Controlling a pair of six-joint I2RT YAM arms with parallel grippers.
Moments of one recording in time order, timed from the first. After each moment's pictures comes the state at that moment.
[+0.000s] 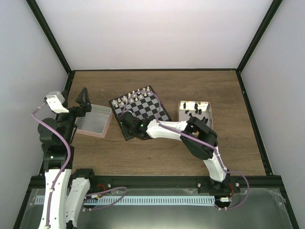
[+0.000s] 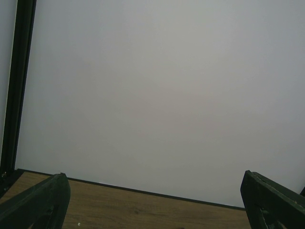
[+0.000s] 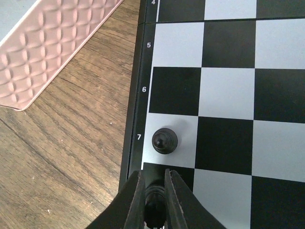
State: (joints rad) left arm 0.03 0.55 0.78 -0.06 0.12 -0.34; right arm 1.07 2.07 1.46 -0.31 0.14 0.51
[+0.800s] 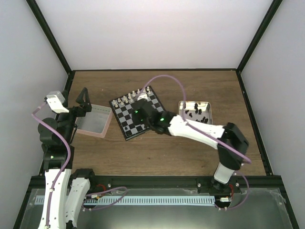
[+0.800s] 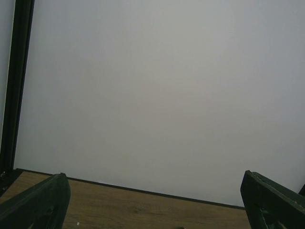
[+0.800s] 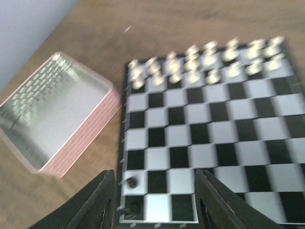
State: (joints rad) left arm 0.02 0.55 0.78 -0.06 0.12 -0.34; right arm 1.03 1.74 1.35 -0.29 0.30 0.50
